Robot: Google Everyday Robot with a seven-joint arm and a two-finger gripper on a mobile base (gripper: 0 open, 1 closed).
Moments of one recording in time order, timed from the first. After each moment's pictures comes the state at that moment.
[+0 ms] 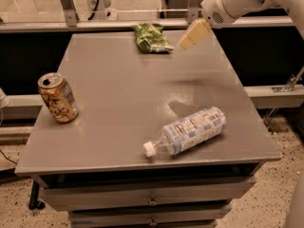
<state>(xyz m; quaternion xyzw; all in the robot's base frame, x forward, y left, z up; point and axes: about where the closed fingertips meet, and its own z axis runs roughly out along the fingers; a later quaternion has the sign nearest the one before) 0.731 -0.128 0.952 -0.50 0.76 0.05 0.42</state>
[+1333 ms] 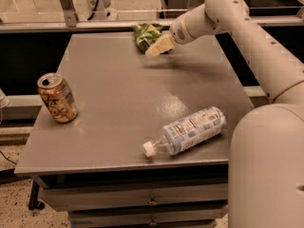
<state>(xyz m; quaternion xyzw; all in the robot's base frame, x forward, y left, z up) 0.808 -0.038 0.868 -0.46 0.76 0.18 0.43</state>
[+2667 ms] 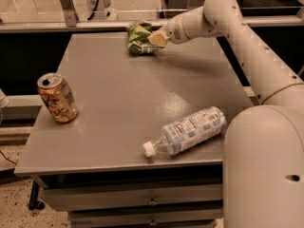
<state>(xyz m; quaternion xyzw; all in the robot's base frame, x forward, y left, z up) 0.817 -0.016 0.870 -0.45 0.73 0.24 0.45</state>
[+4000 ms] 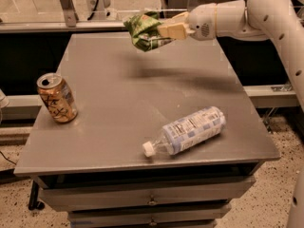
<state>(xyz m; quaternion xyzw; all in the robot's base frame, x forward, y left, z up) 0.708 -0.042 0.958 -0.48 0.63 0.33 0.51</state>
